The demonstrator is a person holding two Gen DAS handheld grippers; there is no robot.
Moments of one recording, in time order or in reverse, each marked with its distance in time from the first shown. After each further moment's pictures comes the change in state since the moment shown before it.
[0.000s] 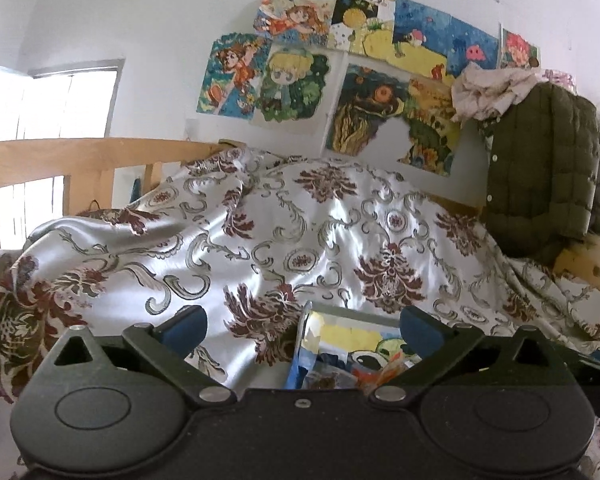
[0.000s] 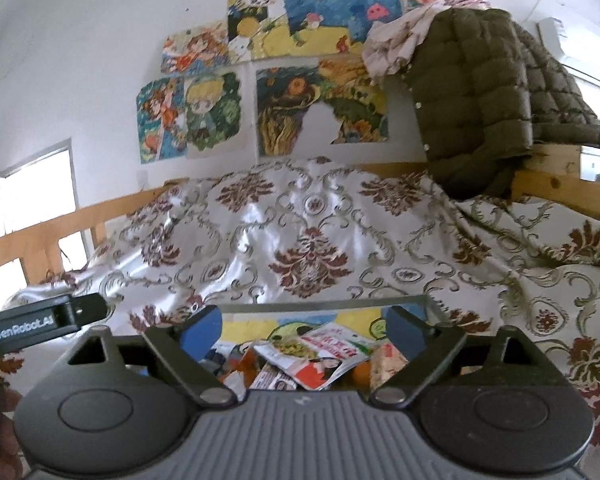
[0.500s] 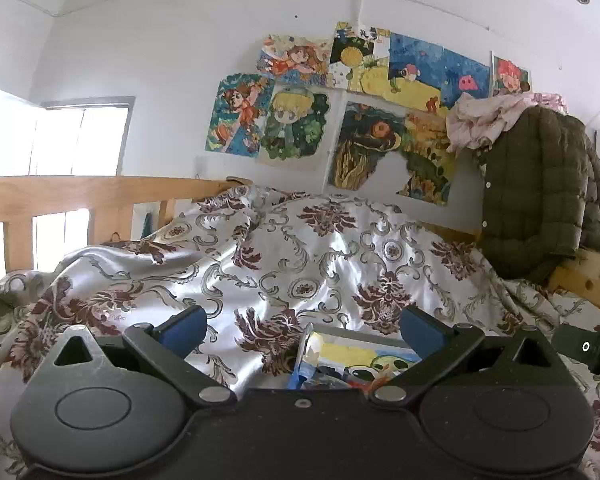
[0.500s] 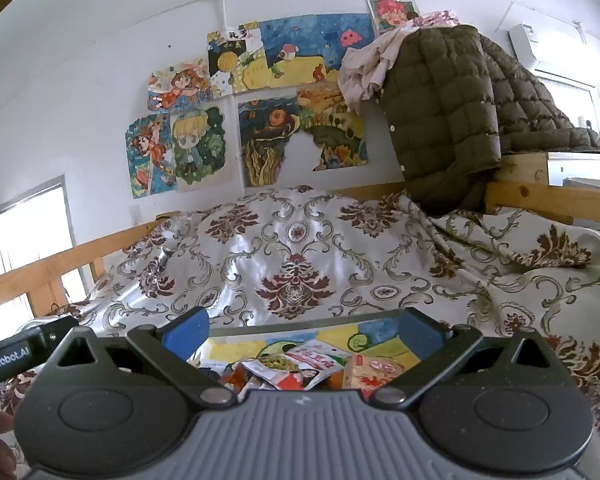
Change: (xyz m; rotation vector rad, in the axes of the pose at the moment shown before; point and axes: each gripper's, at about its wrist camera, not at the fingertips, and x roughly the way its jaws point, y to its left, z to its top) left arm -0.062 -0.013 -0.008 0.022 -0.111 0.027; right arm -0.049 -0.026 0.003 0.046 -0.069 -0.007
